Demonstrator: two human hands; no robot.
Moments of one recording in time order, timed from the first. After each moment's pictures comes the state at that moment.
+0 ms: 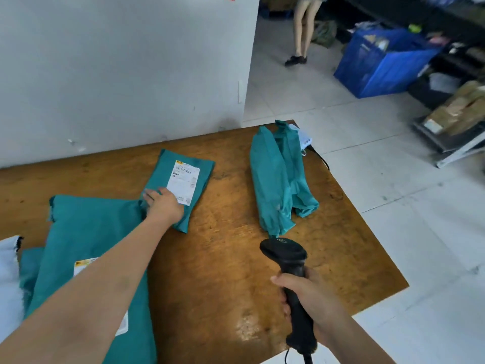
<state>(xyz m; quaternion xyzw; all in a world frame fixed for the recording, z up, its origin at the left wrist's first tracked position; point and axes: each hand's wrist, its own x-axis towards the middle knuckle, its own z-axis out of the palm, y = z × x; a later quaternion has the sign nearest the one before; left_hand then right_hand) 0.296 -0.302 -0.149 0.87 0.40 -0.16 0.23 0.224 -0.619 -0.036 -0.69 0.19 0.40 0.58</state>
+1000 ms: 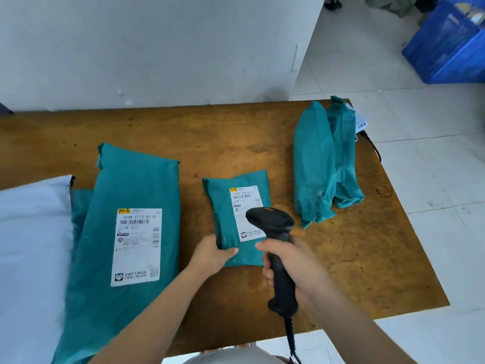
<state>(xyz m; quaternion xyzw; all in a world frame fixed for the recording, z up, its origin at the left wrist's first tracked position) 0.158 -0.397 -0.193 0.72 0.42 -0.17 0.52 0.225 -0.550 -0.049 -0.66 0.13 0.47 0.58</state>
